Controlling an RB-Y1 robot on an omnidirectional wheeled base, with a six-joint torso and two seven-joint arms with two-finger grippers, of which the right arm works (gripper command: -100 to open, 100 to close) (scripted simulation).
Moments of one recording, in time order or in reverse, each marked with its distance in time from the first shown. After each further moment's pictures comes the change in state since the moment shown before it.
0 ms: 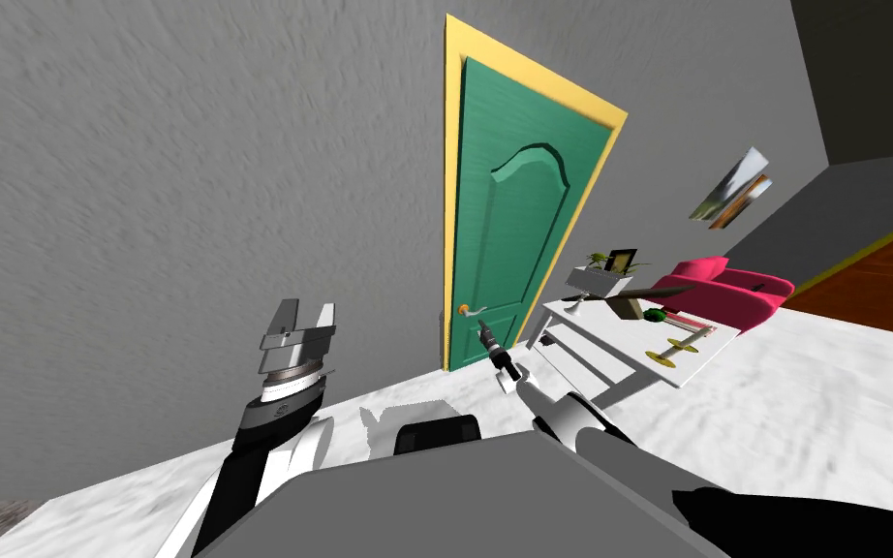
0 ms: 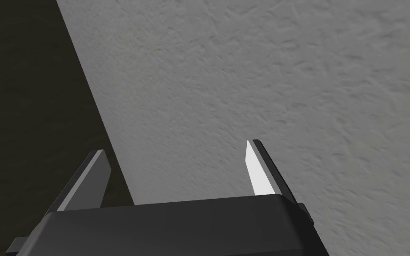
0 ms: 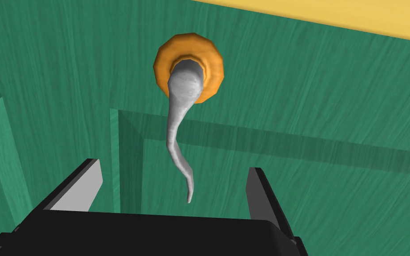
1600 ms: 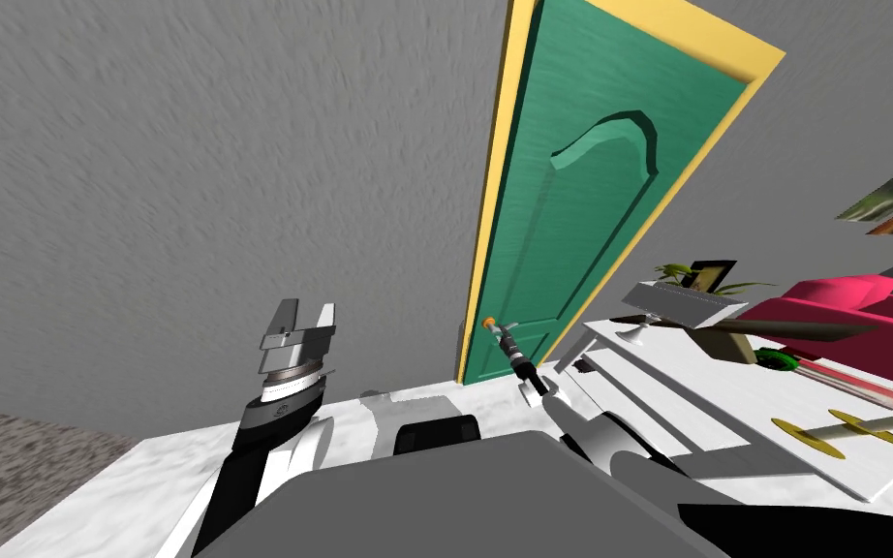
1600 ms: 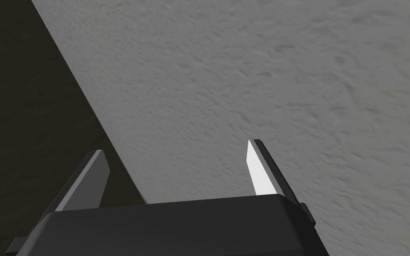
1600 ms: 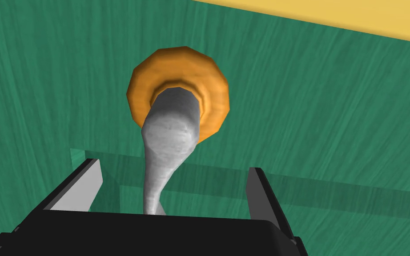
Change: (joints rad) arm 0.126 -0.128 -0.059 -0.038 -0.042 -0.066 -0.069
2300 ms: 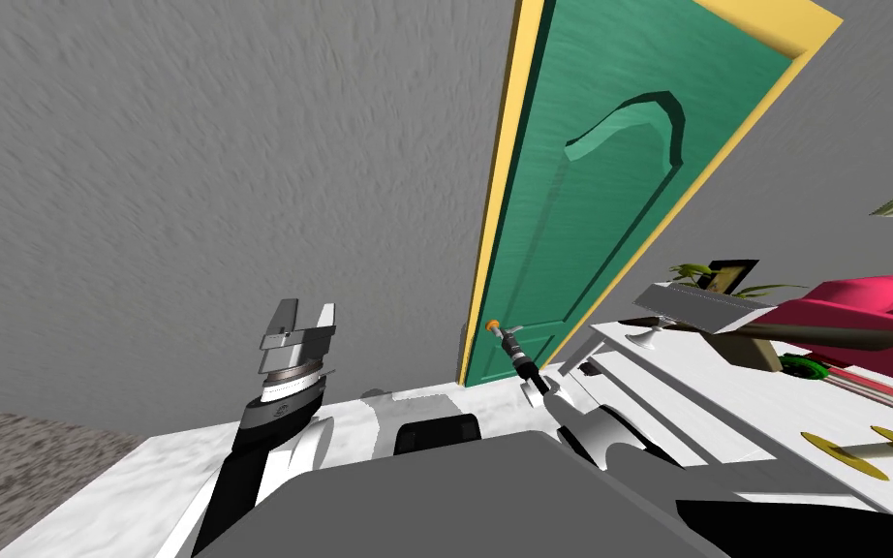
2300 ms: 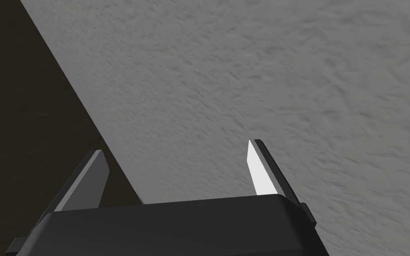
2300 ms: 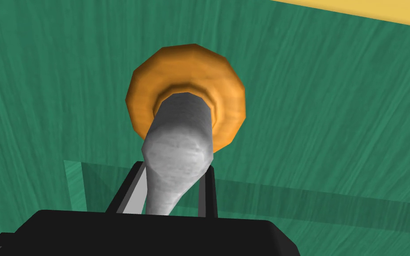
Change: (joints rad) arm -0.035 -0.009 -0.003 0.079 -0.003 -0.036 -0.018
